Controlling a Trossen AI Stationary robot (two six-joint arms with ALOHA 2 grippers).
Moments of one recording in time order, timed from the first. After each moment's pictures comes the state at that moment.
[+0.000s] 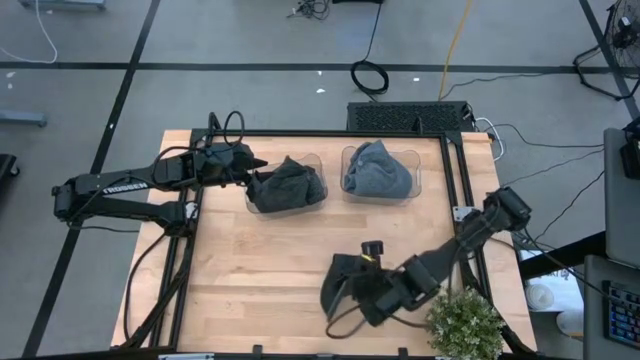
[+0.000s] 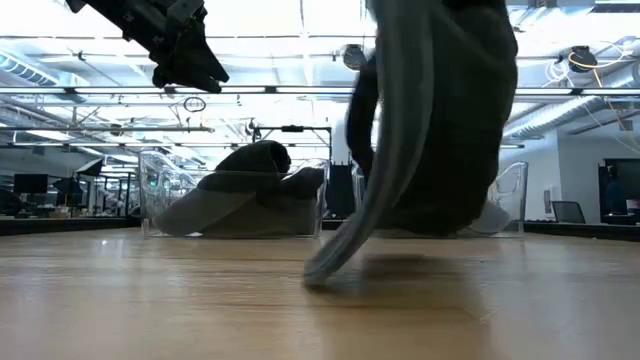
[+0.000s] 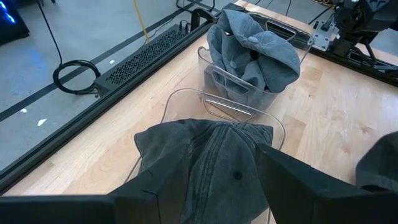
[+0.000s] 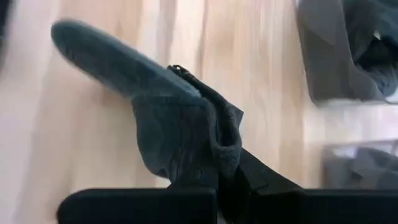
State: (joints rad) left arm 0.27 0.92 0.79 -0.38 -0.16 -0.24; right arm 0.62 1.79 1.61 -1.05 0.51 0.37
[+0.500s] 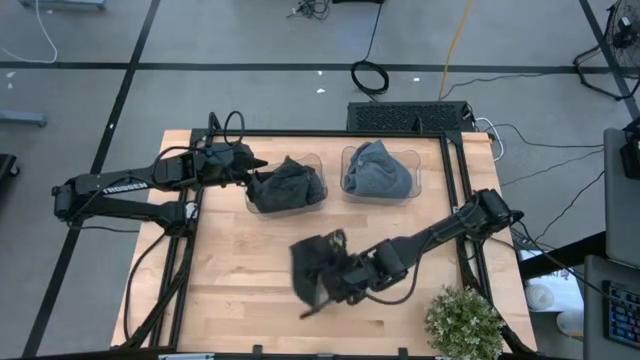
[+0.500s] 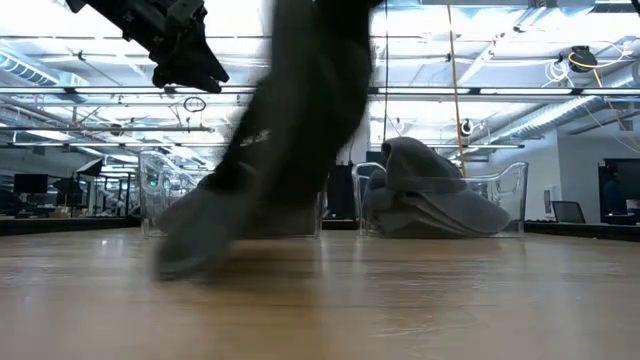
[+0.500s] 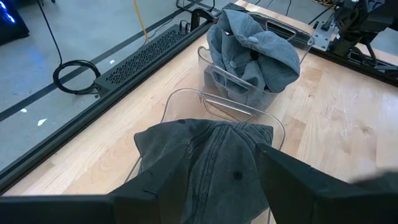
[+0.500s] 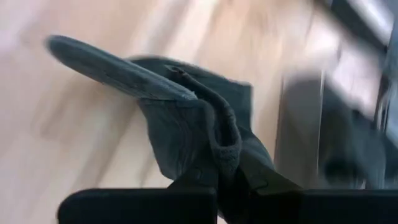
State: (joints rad) left arm 0.27 0.92 0.79 -0.38 -0.16 -0.24; right arm 0.46 1.91 1.73 -0.90 0.42 -0.12
